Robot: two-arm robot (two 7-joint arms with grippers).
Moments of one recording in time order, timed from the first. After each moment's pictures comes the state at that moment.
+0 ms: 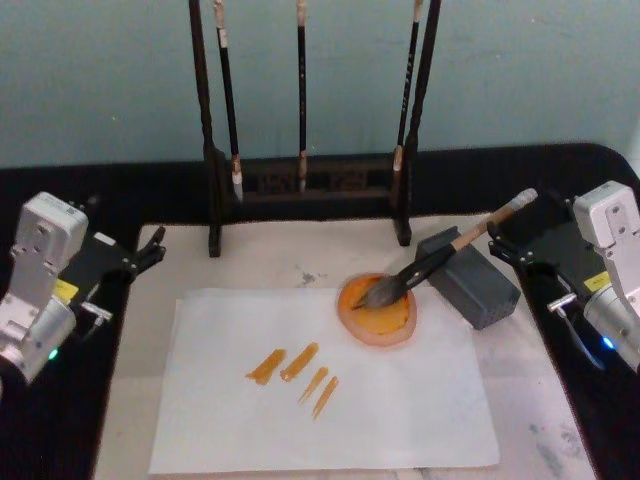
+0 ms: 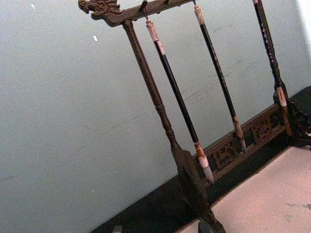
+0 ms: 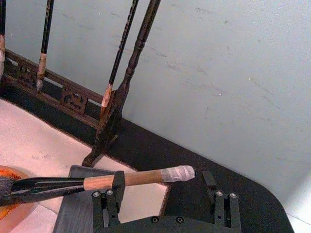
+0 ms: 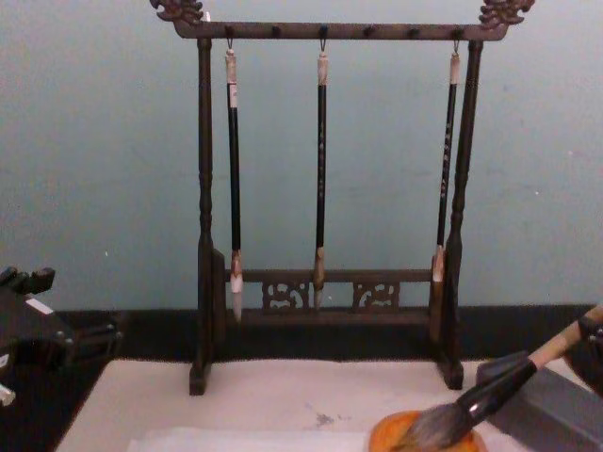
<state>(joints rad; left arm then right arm) -0.20 0.60 0.45 -1.41 -0.25 -0.12 0.03 0.20 0.60 -0.45 -1.41 0.25 -0.12 -0.03</state>
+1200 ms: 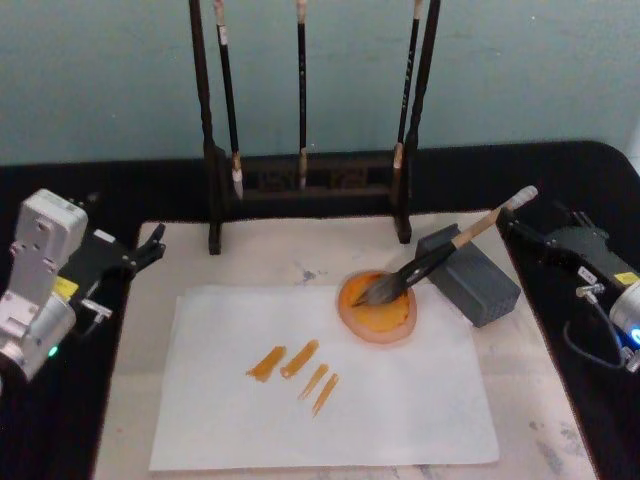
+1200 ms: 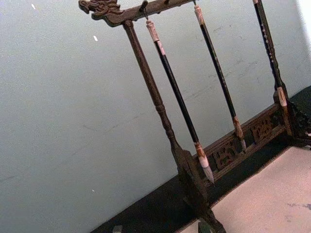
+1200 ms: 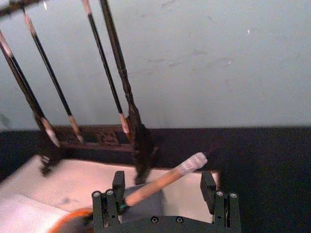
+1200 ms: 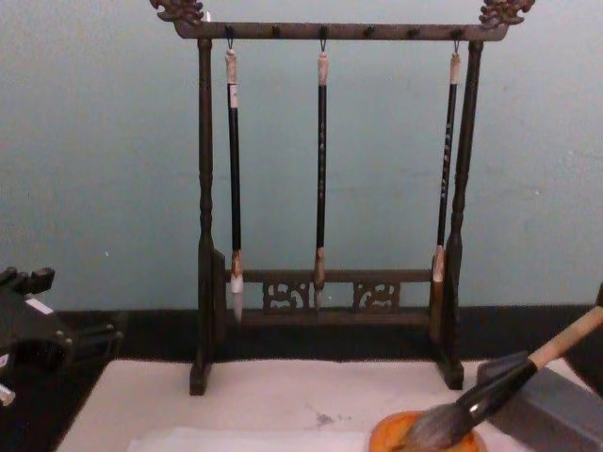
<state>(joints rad) -0.20 0.60 0.45 -1.41 -0.25 -0.12 0.03 0.10 0.55 -0.23 -1.48 0.75 0.03 0.26</state>
